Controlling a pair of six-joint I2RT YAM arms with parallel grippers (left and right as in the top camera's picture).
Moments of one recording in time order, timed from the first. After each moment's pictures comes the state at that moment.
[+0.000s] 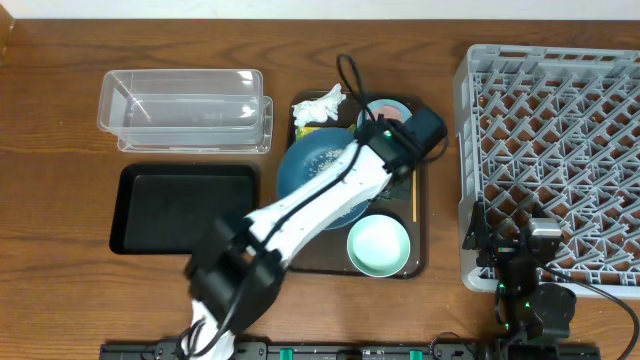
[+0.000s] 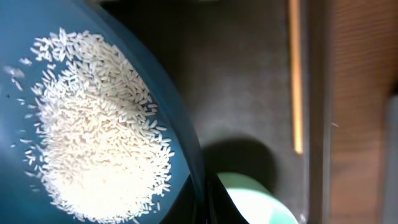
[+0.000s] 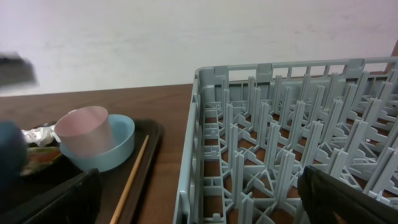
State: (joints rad) left arm -0.84 2.00 1.75 -1.11 -0.12 -0.64; right arm -0.04 0.01 0.01 -0.07 -0.05 0.10
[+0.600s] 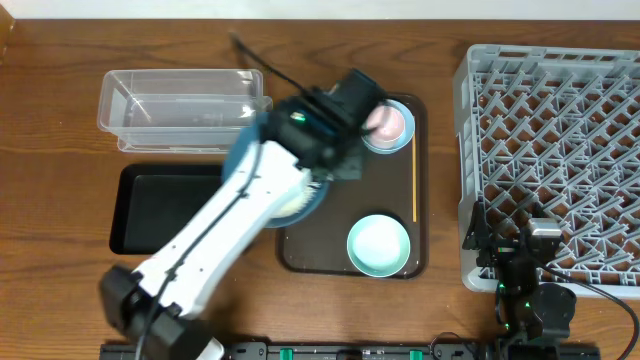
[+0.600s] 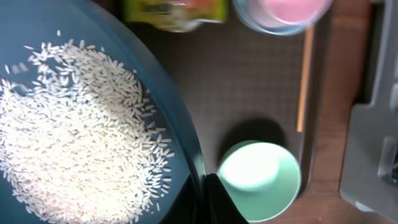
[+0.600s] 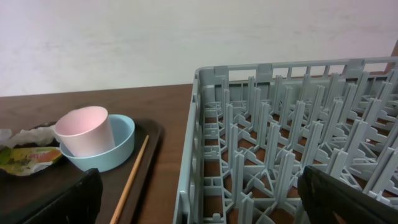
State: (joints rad) left arm -0.66 1.70 1.75 -1.31 -0.08 -0.65; right arm -0.04 0.01 0.01 -0.07 -0.05 0.10
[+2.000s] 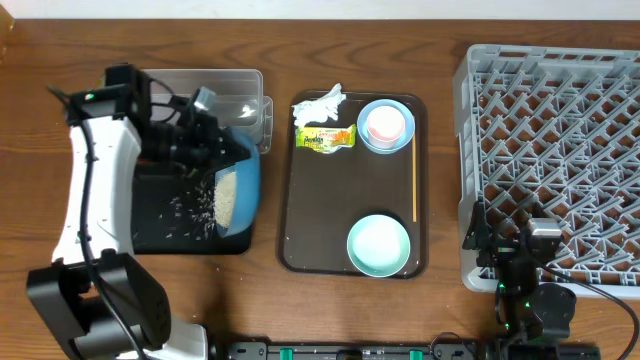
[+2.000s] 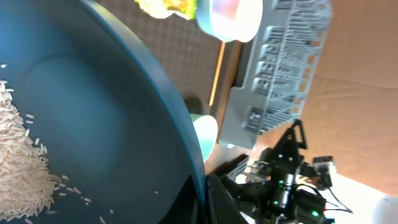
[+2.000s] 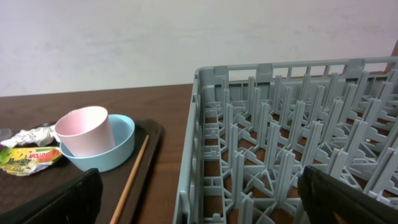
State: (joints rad) left arm 0.20 1.68 1.46 -1.36 0.93 -0.01; right arm -0.04 0.01 0.01 -0.07 -0.05 0.10
